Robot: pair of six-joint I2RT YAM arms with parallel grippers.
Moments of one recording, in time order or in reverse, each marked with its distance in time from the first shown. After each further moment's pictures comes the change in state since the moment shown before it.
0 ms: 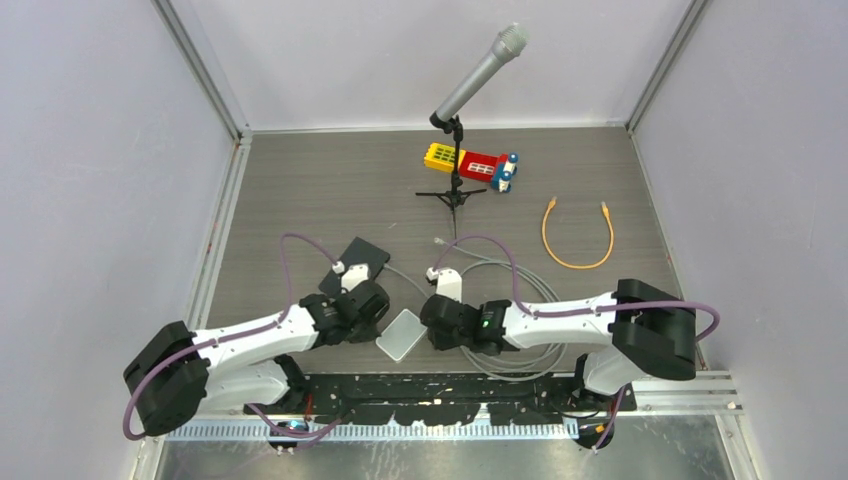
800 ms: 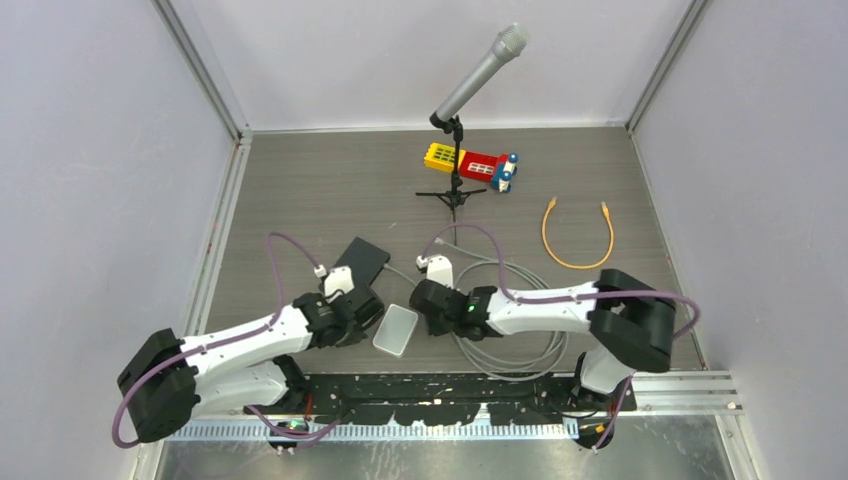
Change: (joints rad) left arm -0.005 -0.039 0.021 -0.206 -0.113 -0.123; right arm -0.056 0.137 0.105 -0.005 0.011 -0.079
